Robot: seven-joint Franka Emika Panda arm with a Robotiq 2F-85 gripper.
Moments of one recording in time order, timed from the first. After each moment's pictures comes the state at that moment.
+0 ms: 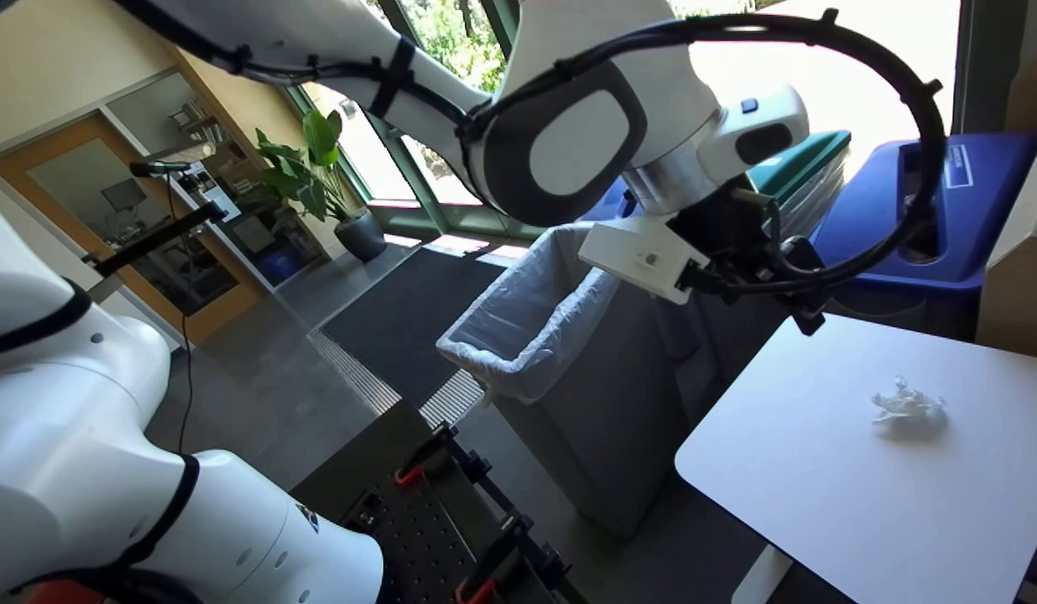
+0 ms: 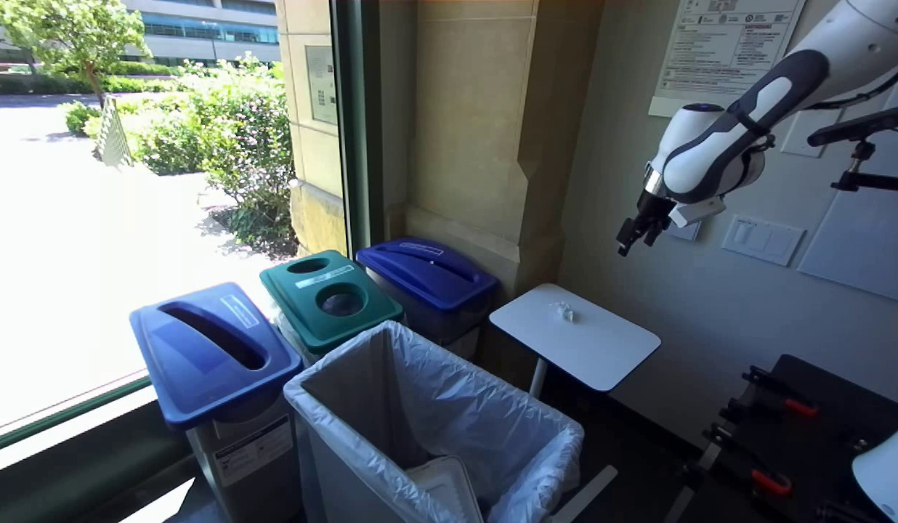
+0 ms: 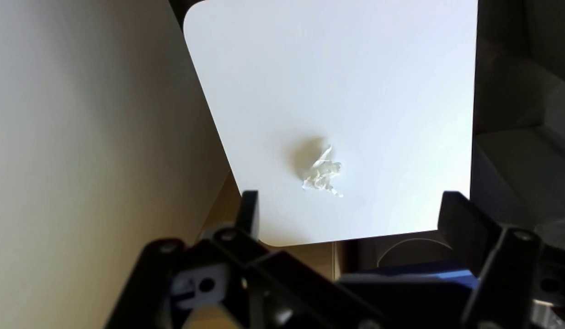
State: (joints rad) arm -0.22 0.25 -0.19 -2.35 -0.14 2.84 -0.08
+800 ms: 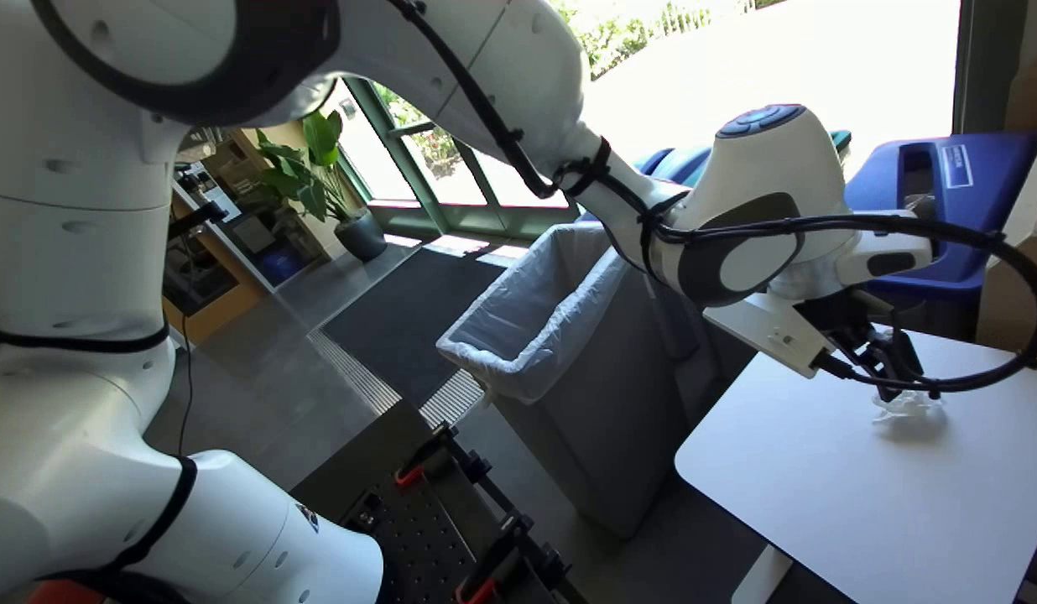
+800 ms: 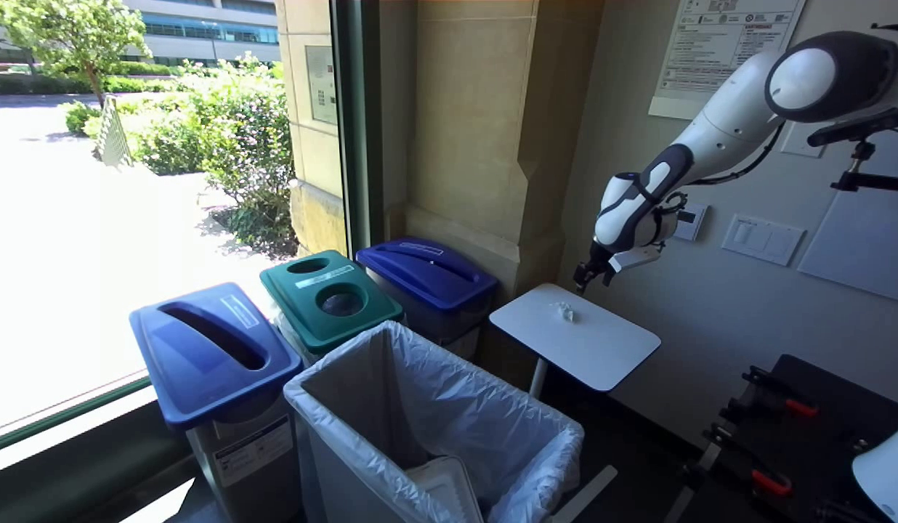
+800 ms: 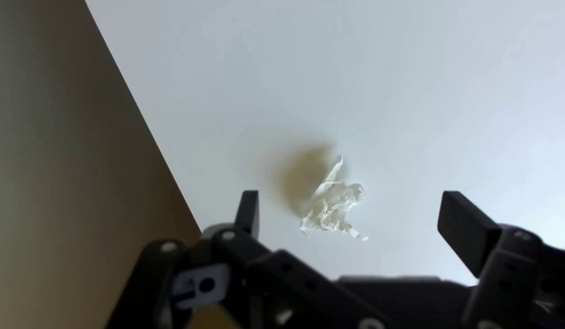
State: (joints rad) arm -0.27 0.84 -0.12 -1.84 -0.01 2.83 -0.07
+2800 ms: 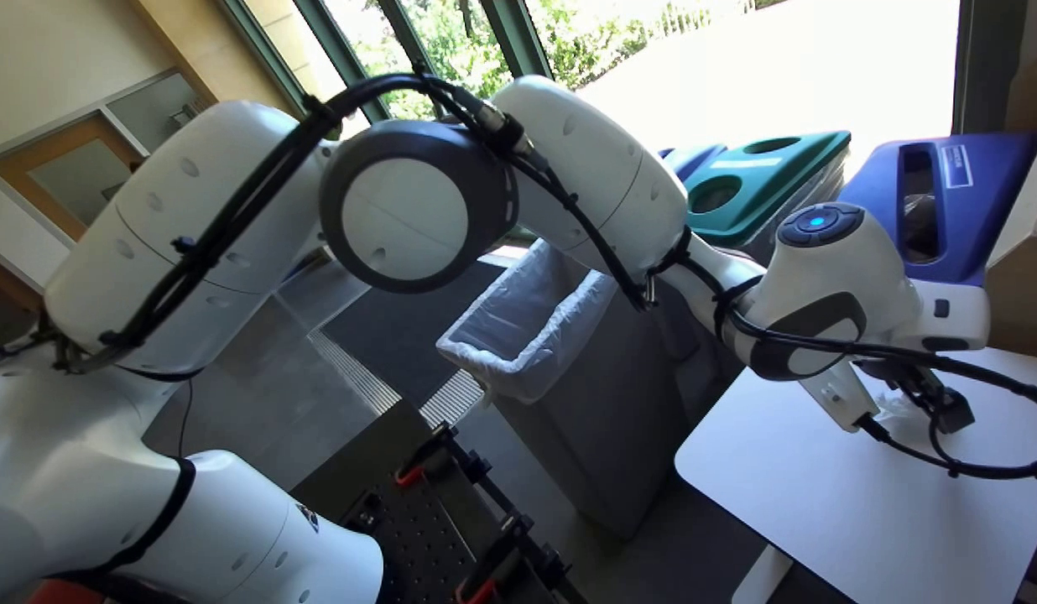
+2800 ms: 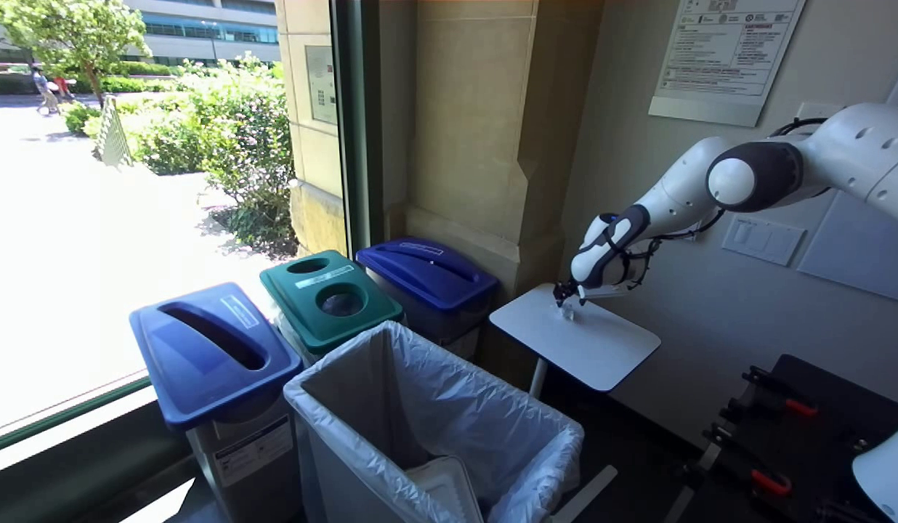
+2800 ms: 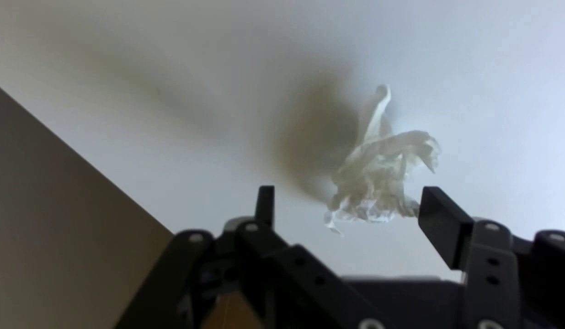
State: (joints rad) arm -0.30 1.27 -0.12 -1.39 0.11 2.96 0.09
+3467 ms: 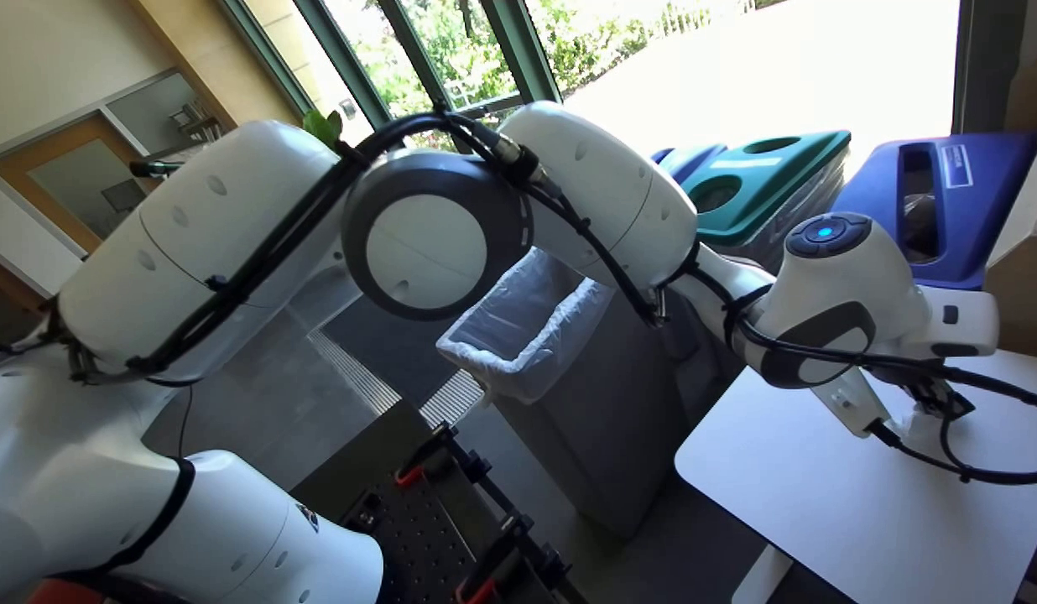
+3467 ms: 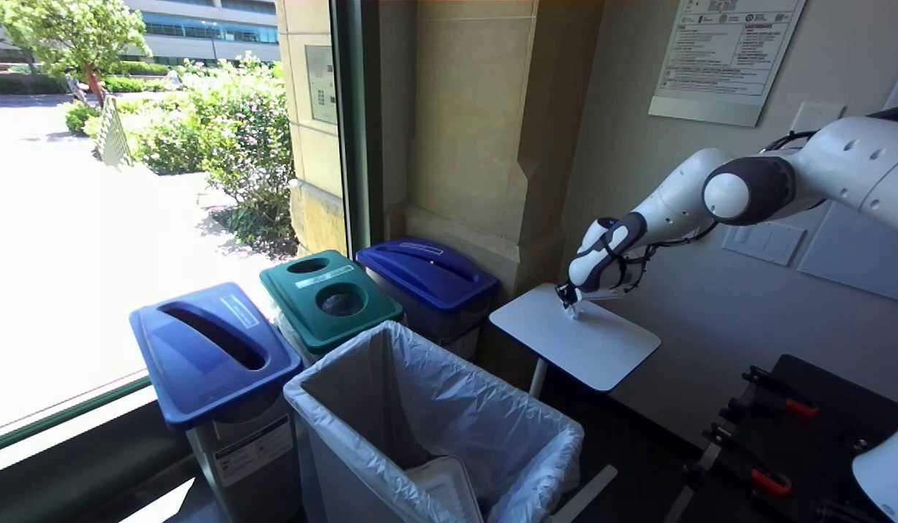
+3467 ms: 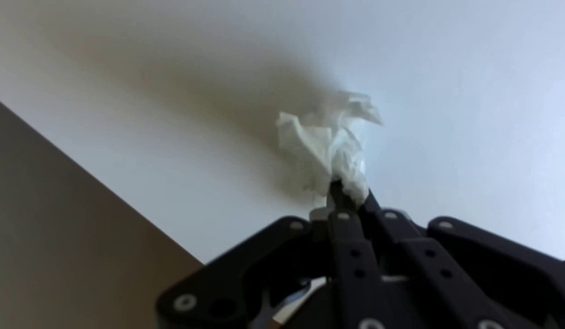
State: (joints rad) arm -0.31 1.33 -0.12 -1.29 0.11 2.96 0.09
